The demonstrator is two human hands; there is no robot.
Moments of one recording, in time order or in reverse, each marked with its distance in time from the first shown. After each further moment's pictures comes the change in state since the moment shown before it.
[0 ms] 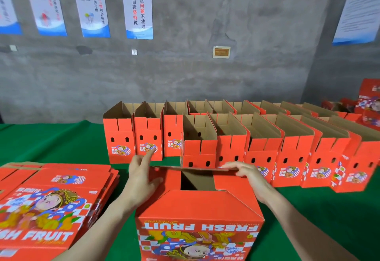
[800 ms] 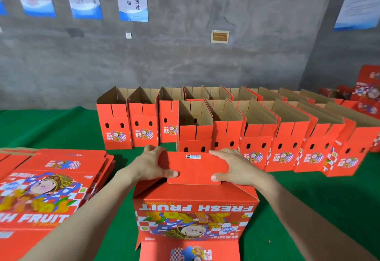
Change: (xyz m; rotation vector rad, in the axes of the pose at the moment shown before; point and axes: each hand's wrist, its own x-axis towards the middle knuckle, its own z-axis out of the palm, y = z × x) left_hand 0.025 0.016 0.012 0.199 -0.455 -0.174; right_hand -0.004 -0.009 0.014 -0.867 -0.150 -0.136
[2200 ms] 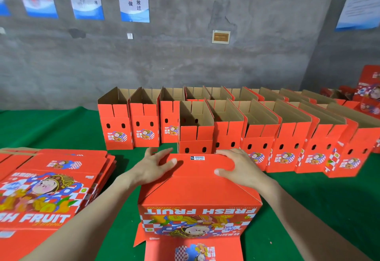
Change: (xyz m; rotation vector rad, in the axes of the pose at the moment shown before) left_hand 0.001 -0.010 0.011 -0.107 -0.002 0.047; right_hand -0.003 0.011 0.006 0.060 0.181 0.039
